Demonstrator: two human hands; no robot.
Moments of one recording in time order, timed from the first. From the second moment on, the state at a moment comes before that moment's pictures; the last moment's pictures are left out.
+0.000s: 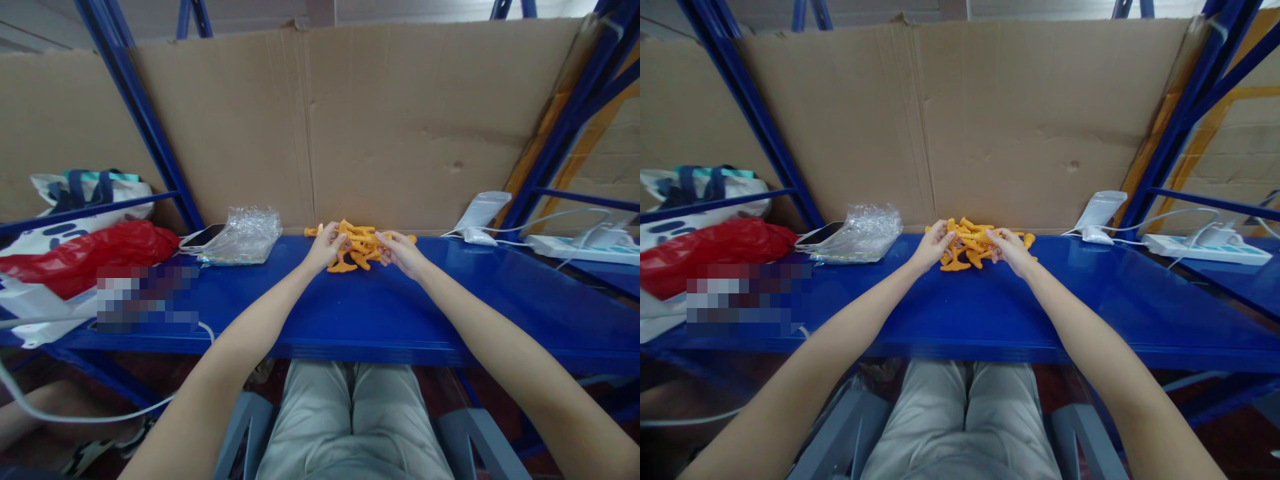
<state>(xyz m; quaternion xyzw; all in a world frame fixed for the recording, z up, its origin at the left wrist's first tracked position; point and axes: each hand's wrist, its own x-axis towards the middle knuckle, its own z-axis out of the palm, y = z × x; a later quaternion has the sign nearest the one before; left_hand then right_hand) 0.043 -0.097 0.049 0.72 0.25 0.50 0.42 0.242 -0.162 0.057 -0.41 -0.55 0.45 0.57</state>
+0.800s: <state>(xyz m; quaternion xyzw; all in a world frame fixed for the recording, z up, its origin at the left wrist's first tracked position) 0.045 -0.109 0.055 0.71 0.28 0.49 0.41 0.257 -0.156 0.075 -0.50 -0.73 0.26 0.38</state>
